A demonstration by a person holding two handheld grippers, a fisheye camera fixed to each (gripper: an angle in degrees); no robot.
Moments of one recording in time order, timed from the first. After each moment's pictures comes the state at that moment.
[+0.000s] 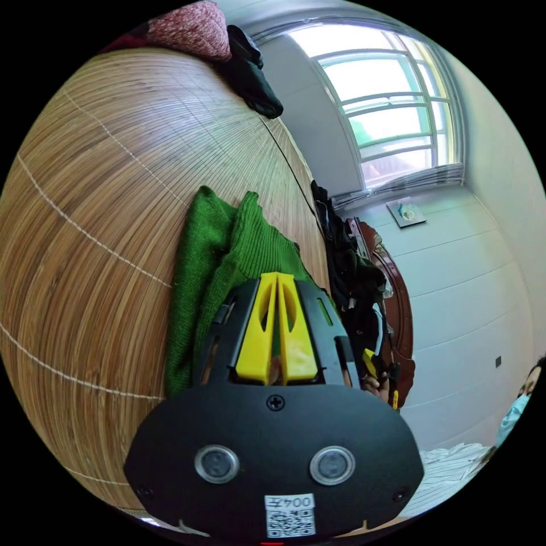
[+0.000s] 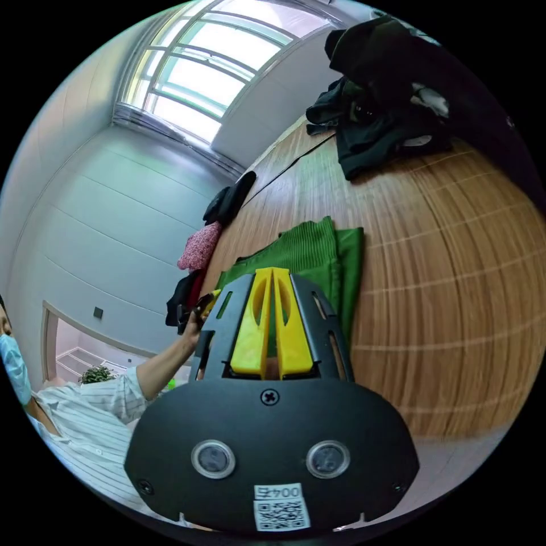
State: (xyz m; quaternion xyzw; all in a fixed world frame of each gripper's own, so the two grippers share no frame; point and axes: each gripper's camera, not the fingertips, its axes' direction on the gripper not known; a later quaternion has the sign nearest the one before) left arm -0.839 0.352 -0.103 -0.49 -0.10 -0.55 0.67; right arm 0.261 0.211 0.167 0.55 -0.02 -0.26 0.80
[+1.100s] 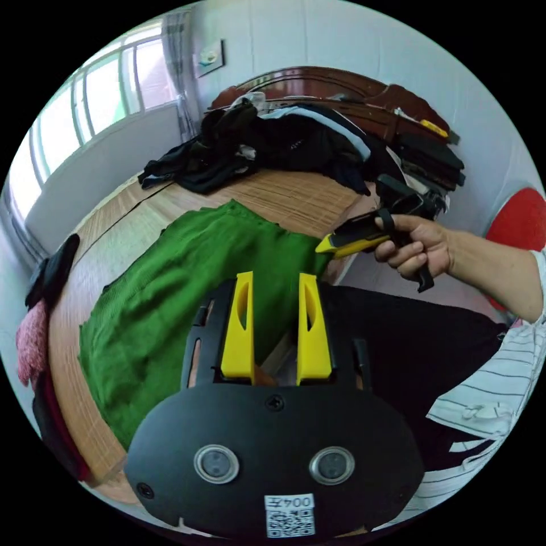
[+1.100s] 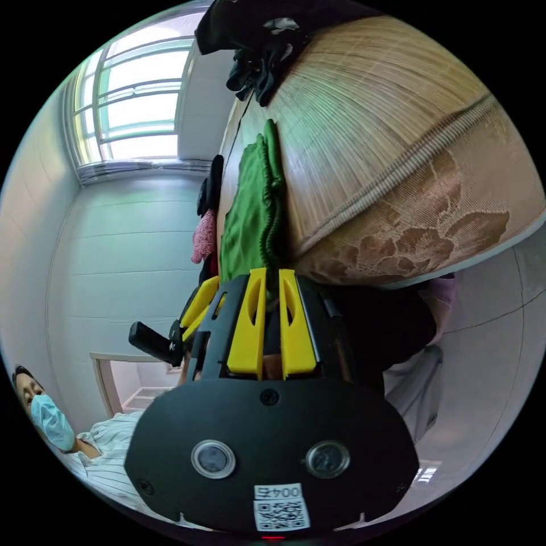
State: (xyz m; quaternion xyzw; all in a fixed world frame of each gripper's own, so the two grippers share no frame) left arm -0.338 0.590 -0.427 -0.66 0.18 0.04 0.73; right arm 0.427 0.247 0.274 0.46 -0.17 -0.15 0.86
